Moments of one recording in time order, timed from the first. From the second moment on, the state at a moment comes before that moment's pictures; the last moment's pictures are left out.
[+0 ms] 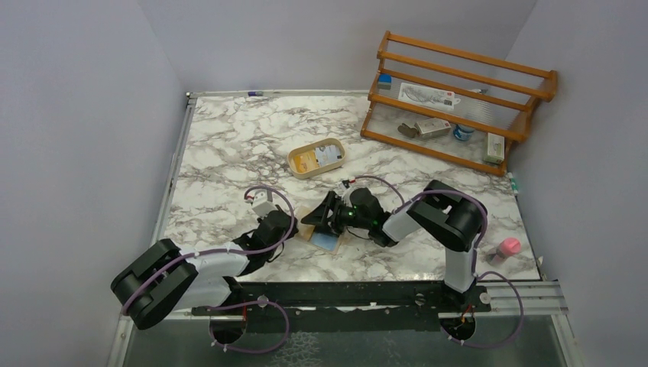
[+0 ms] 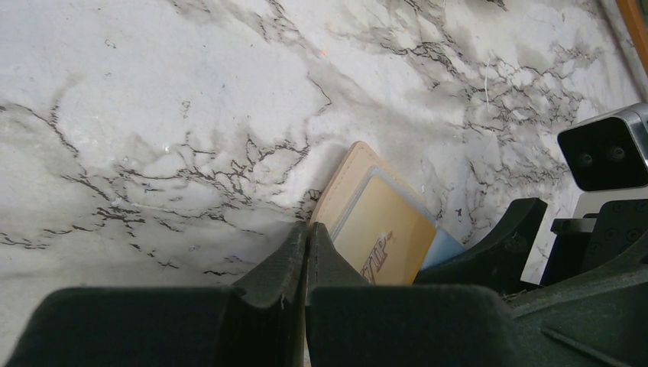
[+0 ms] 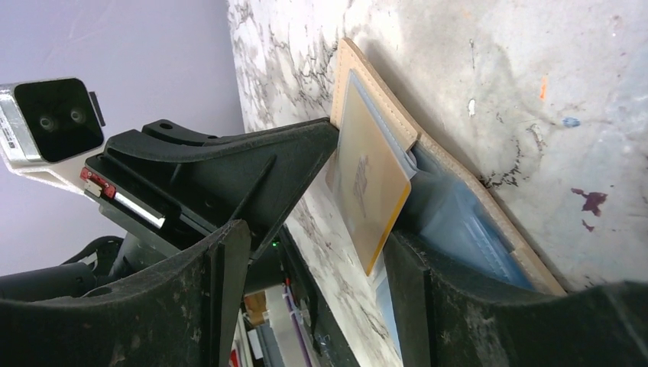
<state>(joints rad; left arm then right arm) -0.79 1.19 0.17 0.42 -0.43 -1.00 0.87 1.93 0.63 0.93 -0.33 1.29</state>
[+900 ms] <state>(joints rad) -0.83 1.12 0.16 0.32 -0.54 -1.01 0.86 2.09 0.66 1.28 -0.49 1.34</state>
